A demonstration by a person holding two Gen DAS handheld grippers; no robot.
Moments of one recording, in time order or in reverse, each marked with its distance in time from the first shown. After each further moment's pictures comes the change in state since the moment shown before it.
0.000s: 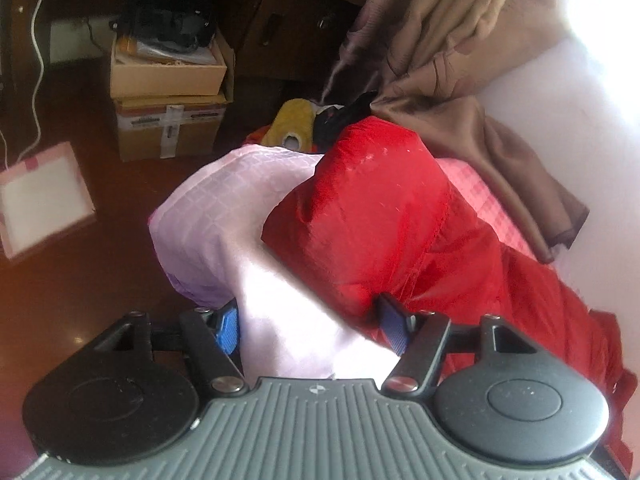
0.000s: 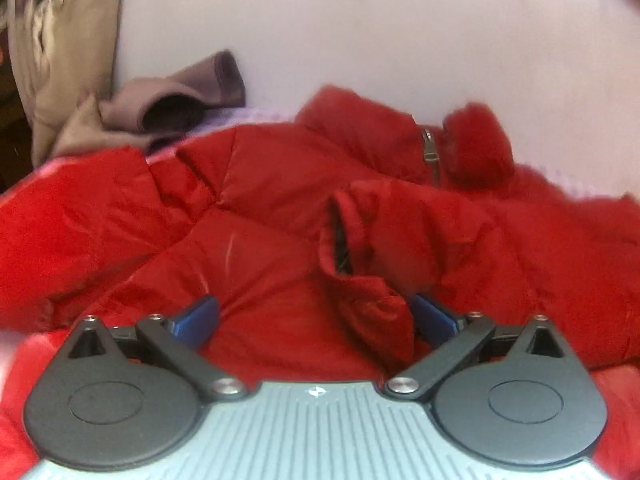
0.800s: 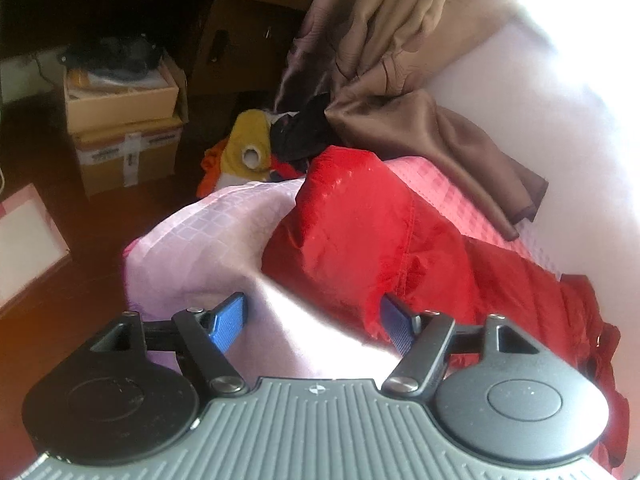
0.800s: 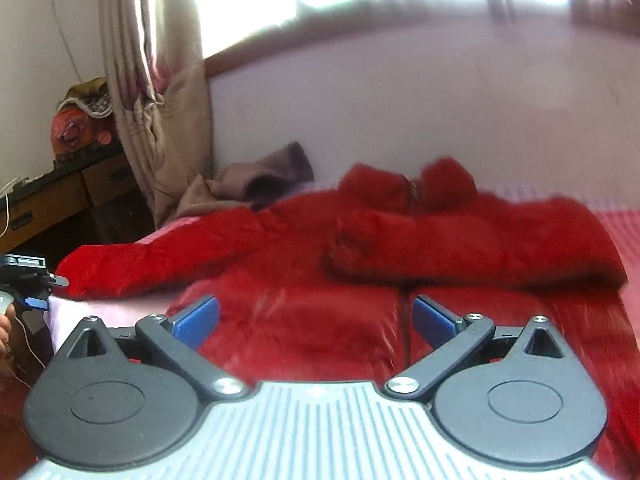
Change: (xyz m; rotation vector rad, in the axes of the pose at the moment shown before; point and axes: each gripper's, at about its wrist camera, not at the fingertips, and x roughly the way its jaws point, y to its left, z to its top) left arm -0.010 0.009 0.018 0.133 0.004 -0.127; right arm -0.185 -0.076 -0.074 0.049 -0.206 0.279
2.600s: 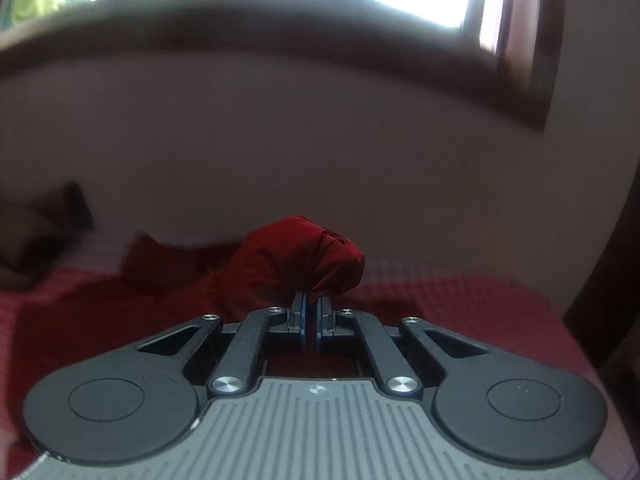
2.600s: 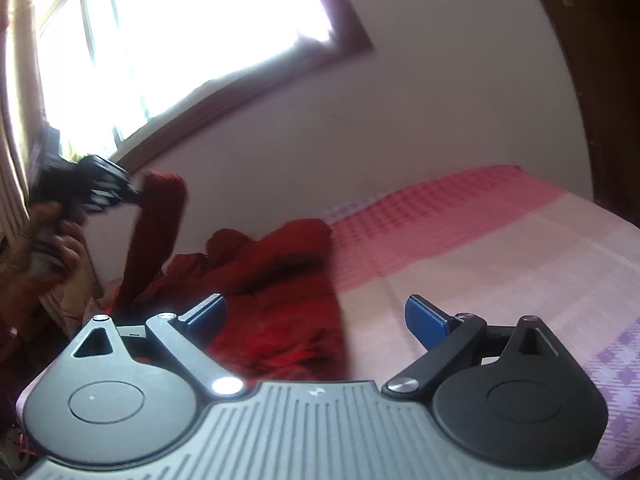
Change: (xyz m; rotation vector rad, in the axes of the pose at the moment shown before) left arm -0.018 -0.547 -0.219 0.777 -0.045 -0.448; right arm -0.220 -0.178 -0.098 0.369 -0.266 -0.299
